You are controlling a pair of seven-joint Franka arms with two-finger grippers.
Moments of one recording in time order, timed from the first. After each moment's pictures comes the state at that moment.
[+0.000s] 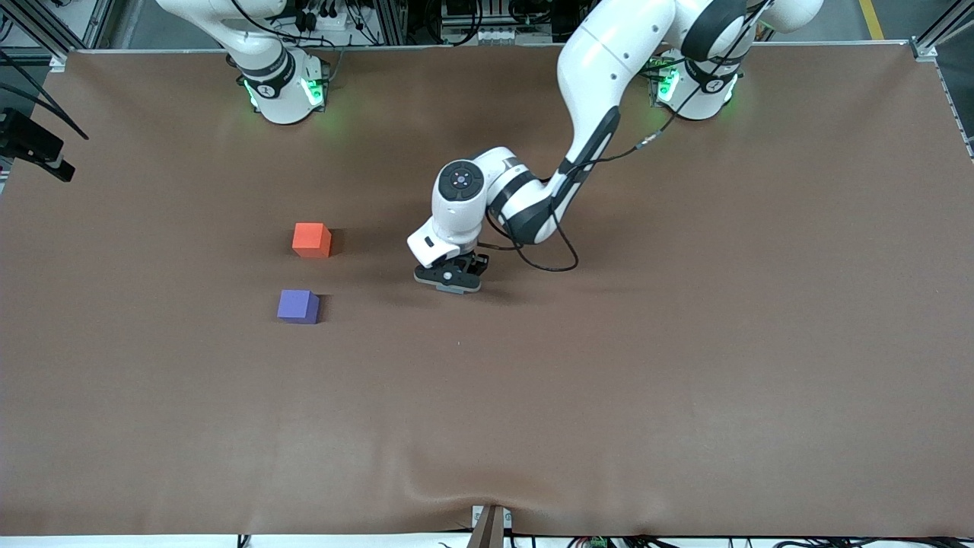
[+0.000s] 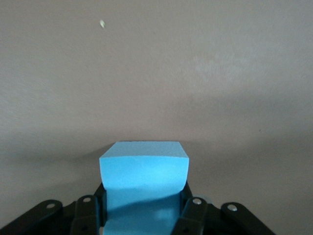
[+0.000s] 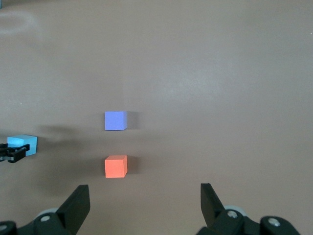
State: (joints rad) left arm -0.87 0.92 -0.05 -1.29 0.01 2.36 -0.73; right arm -0.03 -0.05 -0.04 -1.48 0.02 1.48 -0.02
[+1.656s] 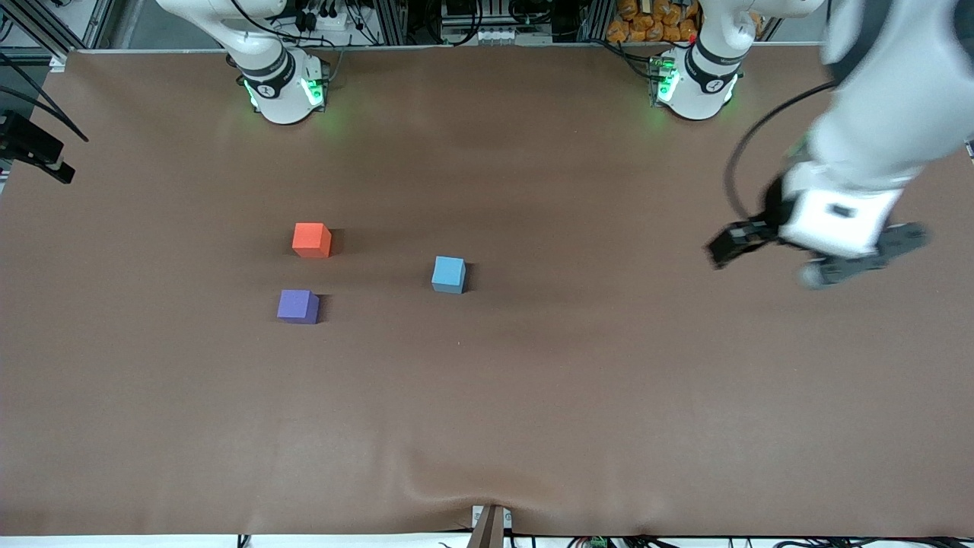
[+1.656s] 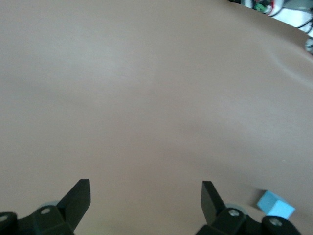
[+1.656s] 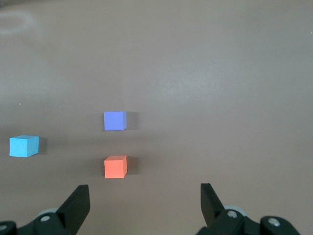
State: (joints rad) left arm -0.23 0.25 -0.01 -1.24 0.01 1.51 -0.60; right arm -0.03 -0.05 -0.04 -1.48 0.02 1.49 -0.02
